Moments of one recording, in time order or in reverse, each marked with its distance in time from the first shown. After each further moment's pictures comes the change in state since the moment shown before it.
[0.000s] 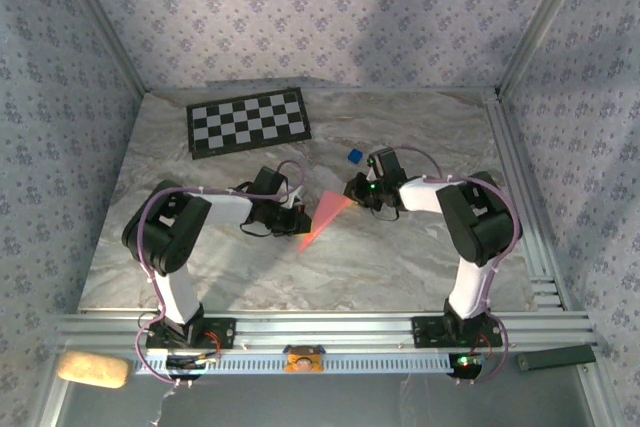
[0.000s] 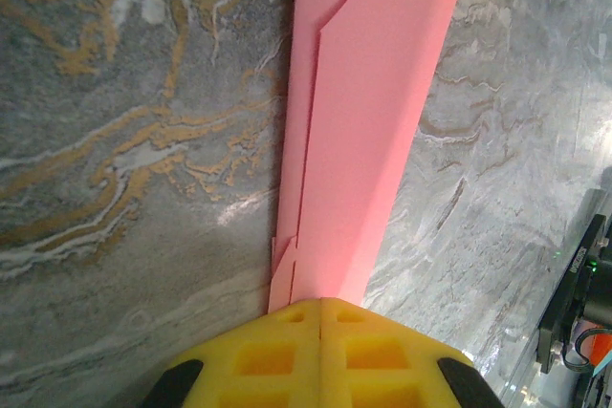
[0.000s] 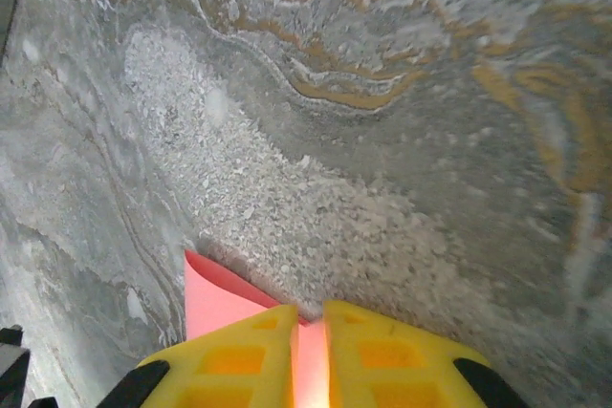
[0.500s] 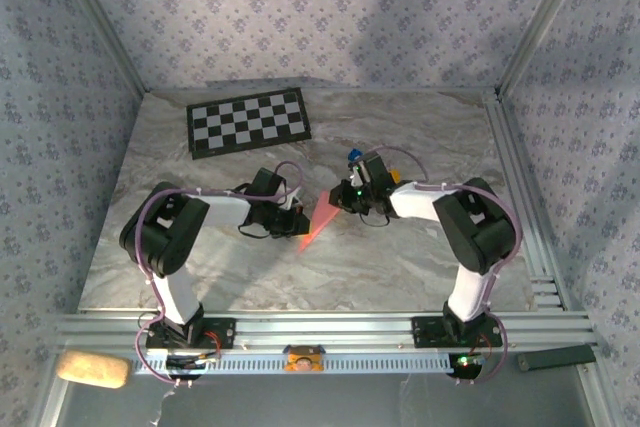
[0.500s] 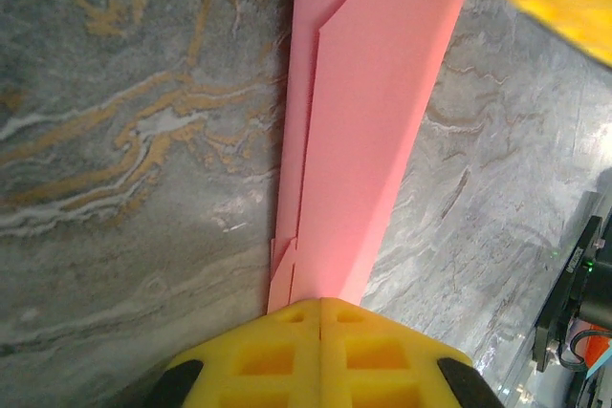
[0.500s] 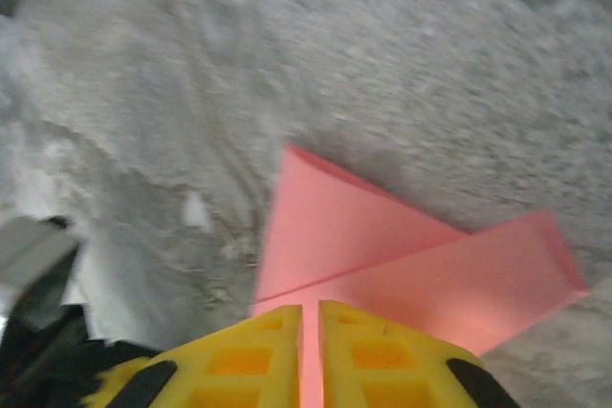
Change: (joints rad) left arm 0.004 -0.020 -0.027 0.010 0.003 -0.019; right arm 0.109 0.005 0.007 -0.006 -0.035 -0.051
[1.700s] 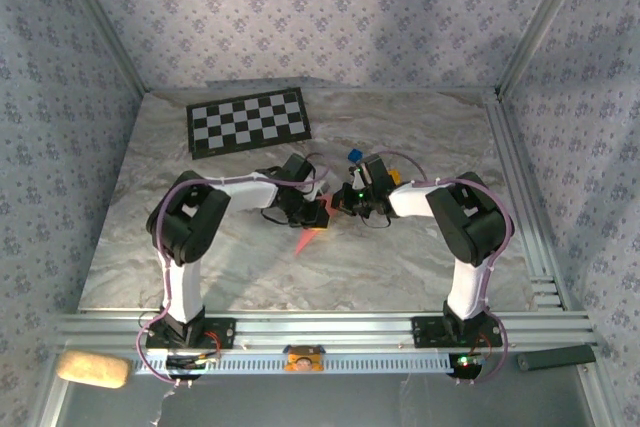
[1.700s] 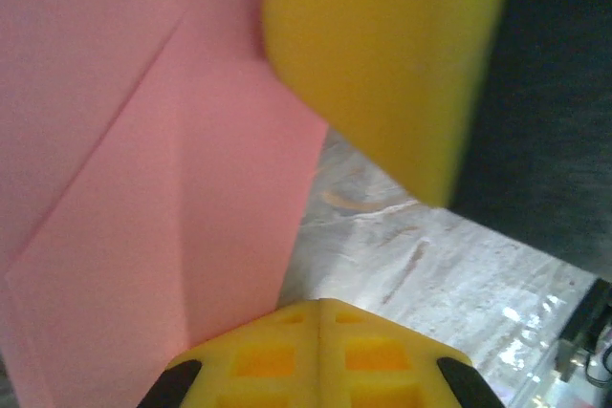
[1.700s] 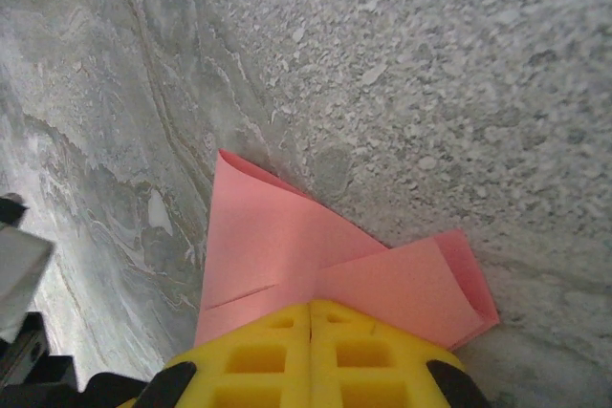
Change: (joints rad) left arm -0.112 0.158 0.328 -0.285 -0.084 0.063; right arm -0.018 0.043 -0.013 0.049 -0.051 -0.003
